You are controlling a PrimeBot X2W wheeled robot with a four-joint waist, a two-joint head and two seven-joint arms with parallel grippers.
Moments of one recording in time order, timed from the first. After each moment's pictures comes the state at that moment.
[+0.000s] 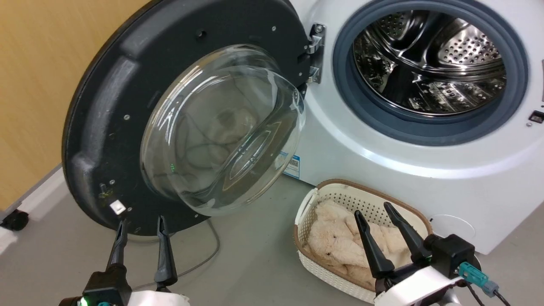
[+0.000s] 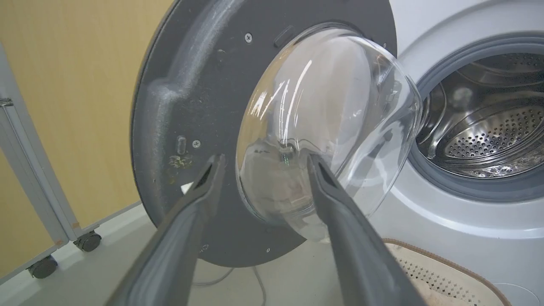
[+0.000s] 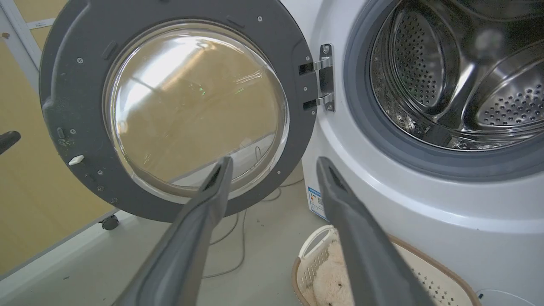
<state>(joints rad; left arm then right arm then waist) 0.11 0.05 -0.03 -0.08 -0.12 0.14 -0.20 -0.07 -0.09 0.25 0.15 0.28 0.13 -0.20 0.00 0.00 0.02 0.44</state>
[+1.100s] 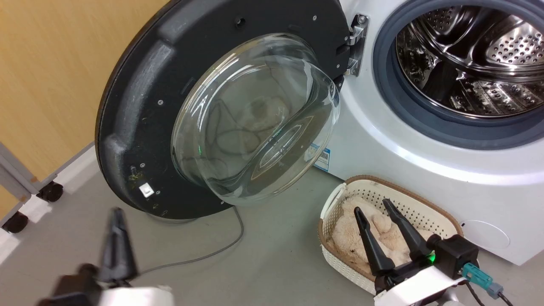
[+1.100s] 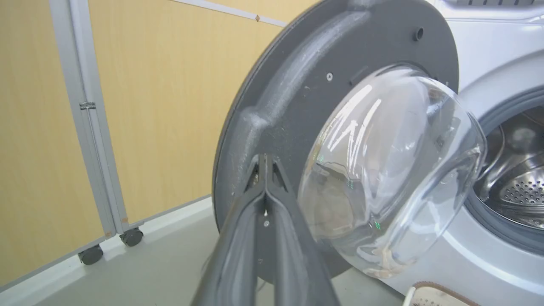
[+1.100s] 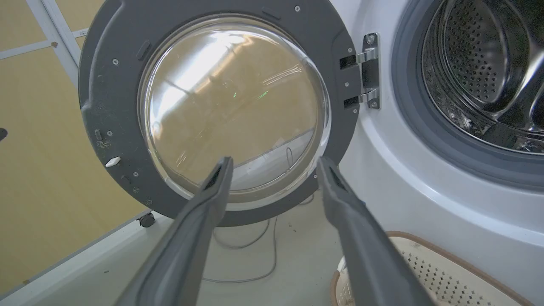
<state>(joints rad) 0.11 0.05 0.01 -0.12 -0.18 0.15 -0.26 -0.09 -0.11 0.29 0.16 0.33 0.13 -0.26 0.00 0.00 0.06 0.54</state>
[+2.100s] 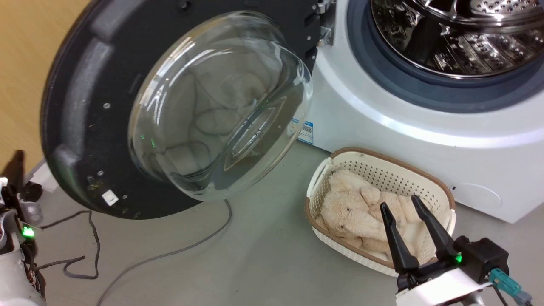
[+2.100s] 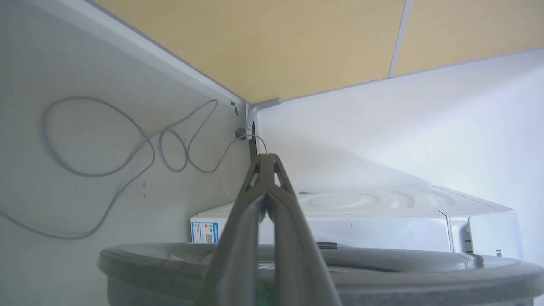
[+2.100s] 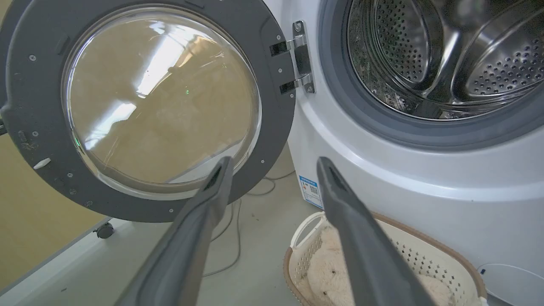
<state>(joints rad) -0.59 0.25 0.61 0.61 -1.14 0.01 0.34 -0.04 -0.13 0.19 0.09 0.28 0.13 -0.26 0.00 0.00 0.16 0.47</state>
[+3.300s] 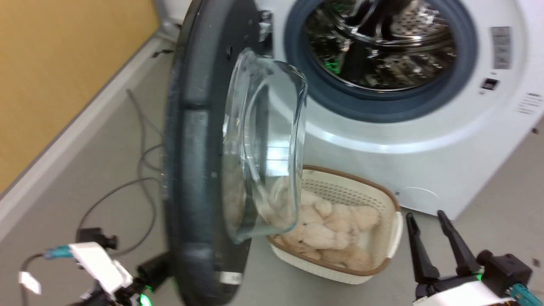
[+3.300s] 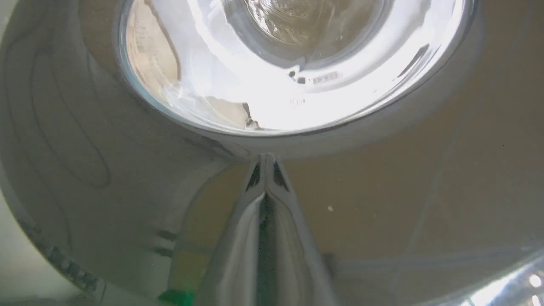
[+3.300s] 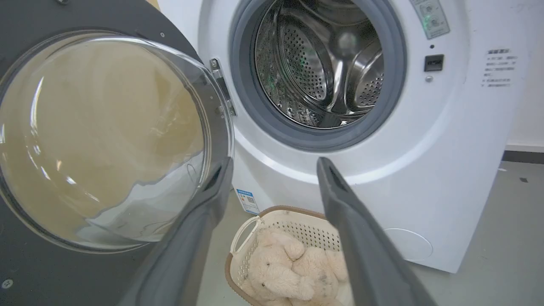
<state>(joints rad) -0.10 0.06 0.30 0.08 -1.43 0.04 1.05 0.02 -0.08 0.09 0.09 0.28 0.13 -0.26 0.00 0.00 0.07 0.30</state>
